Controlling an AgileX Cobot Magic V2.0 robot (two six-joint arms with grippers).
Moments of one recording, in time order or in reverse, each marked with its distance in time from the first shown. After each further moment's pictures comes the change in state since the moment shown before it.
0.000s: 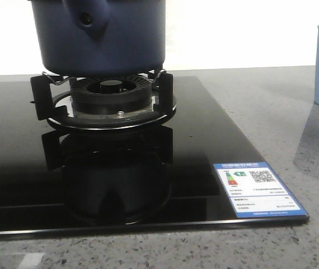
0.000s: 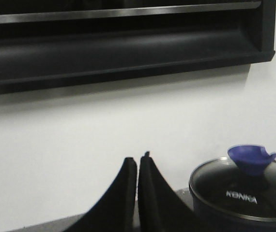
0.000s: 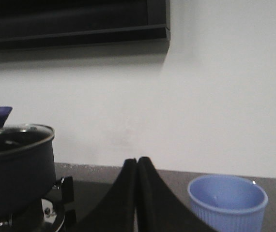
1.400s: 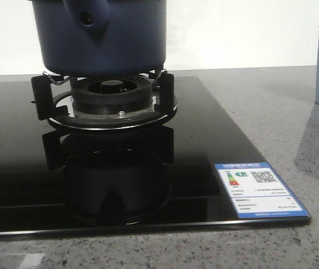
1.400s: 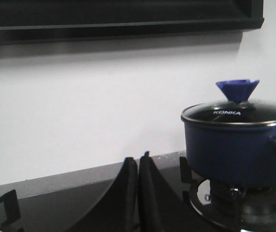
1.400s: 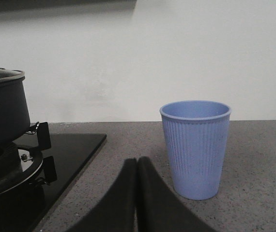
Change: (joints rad) left arm 0.014 -0.438 0.397 0.060 0.021 -0.063; right arm 0.000 -0.206 0.204 0.002 0.133 0.002
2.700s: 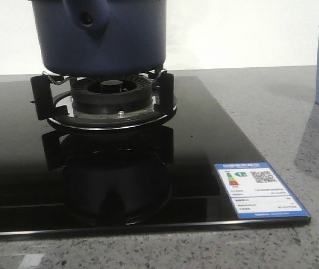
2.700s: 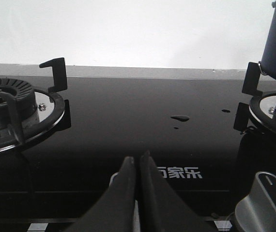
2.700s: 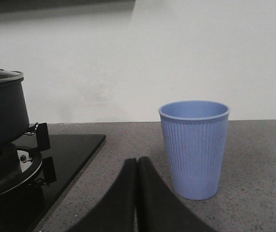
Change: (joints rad) left arm 0.219 -0.001 0.177 0.170 0.098 -0.308; right arm 0.000 -0.005 0.000 0.004 0.002 0.000
